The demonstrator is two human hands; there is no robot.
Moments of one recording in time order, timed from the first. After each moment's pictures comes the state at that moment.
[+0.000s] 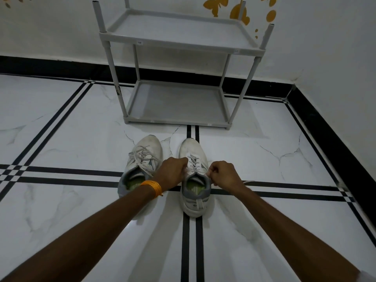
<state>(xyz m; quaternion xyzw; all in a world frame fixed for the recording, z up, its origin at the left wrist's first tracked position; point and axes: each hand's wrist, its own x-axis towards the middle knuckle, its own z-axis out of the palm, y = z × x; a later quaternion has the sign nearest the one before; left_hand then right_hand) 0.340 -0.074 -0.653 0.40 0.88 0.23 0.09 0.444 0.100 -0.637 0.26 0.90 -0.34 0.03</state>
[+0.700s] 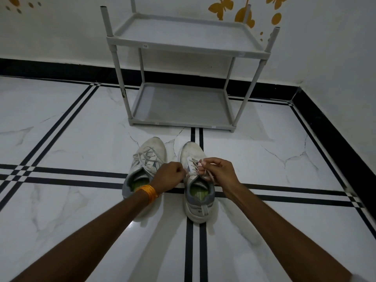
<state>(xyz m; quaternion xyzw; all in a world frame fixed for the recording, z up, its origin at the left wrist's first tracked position) 0.342 -0.086 -0.648 0.26 0.89 0.34 0.19 0.433 0.081 -0.635 0.28 0.62 -0.73 -0.05</state>
